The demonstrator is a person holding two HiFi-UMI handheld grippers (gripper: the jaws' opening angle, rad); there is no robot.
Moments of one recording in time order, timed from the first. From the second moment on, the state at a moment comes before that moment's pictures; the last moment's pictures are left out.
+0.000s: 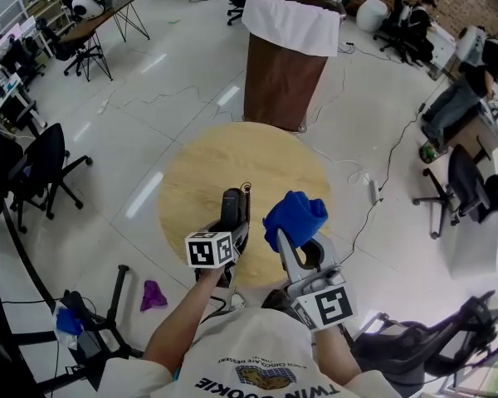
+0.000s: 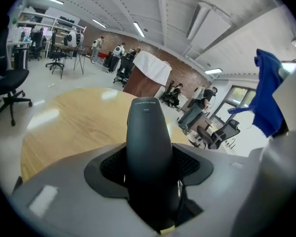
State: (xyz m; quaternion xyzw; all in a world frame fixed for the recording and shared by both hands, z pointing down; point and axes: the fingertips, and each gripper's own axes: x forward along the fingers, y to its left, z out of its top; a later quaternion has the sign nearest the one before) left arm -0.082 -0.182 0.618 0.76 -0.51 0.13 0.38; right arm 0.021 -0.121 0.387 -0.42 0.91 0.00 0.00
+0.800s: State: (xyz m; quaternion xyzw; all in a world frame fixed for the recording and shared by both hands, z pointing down) left arm -0.077 -0.204 0.682 0.71 -0.54 0.24 0.37; right arm 0.022 -0.127 0.410 -0.43 0.90 -0.01 -0.02
